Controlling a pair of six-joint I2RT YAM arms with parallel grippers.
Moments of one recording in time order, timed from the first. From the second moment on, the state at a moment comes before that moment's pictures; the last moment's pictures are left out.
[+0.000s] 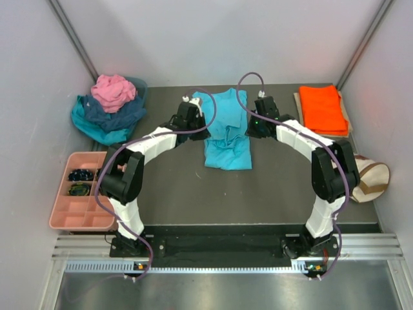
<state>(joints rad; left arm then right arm) -0.46 1.85 1.30 -0.12 0.14 -0.50 0.39 1.82 1.33 -0.33 0.01 0.56</state>
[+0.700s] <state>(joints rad) -0.41 1.94 1.34 -0.13 0.17 -0.49 0.36 1.93 1.40 -0.34 -0.01 0.55</state>
